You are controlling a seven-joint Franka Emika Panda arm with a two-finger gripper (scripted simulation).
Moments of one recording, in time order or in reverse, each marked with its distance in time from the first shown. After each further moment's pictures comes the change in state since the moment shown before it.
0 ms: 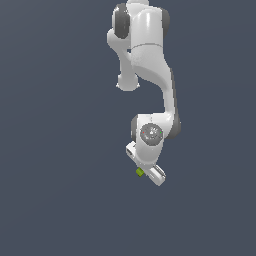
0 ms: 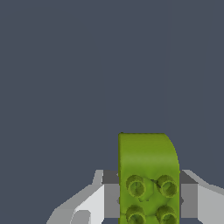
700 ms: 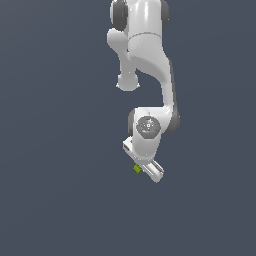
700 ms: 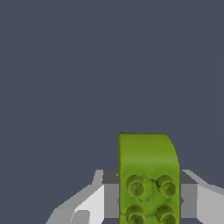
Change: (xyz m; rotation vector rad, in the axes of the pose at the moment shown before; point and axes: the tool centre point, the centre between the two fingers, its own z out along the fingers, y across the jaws) arm 0.006 0.012 -0.027 -0.001 -0.001 0.000
